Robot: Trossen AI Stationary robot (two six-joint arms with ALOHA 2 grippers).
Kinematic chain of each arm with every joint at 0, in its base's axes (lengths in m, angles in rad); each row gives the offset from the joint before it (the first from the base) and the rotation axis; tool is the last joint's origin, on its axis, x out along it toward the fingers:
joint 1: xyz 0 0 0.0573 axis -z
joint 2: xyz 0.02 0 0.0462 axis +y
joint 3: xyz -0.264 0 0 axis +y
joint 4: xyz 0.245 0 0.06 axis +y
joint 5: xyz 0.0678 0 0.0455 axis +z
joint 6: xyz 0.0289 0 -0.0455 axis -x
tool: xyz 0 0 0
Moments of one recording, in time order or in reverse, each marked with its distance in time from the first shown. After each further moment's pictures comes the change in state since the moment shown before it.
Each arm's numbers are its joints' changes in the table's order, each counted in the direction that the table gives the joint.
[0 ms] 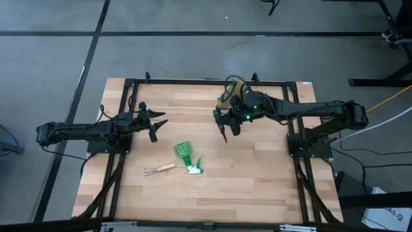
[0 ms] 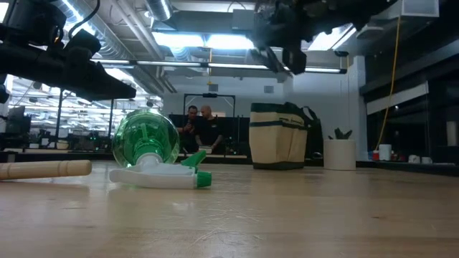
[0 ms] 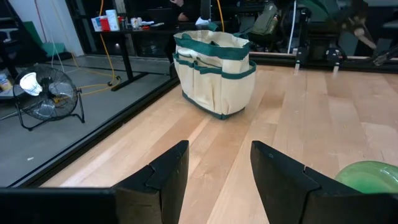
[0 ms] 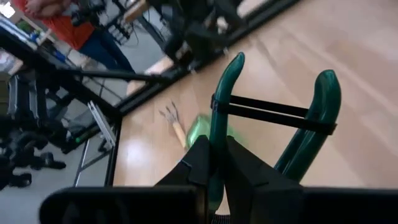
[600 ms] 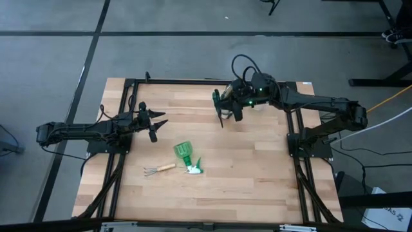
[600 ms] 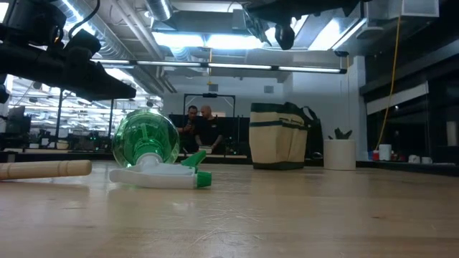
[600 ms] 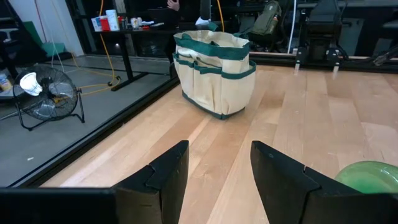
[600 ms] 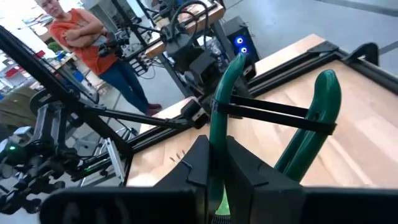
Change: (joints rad) left arm 0.000 0.000 0.000 0.000 0.000 0.000; right arm 0.116 0.000 -0.186 0.043 0.105 0.094
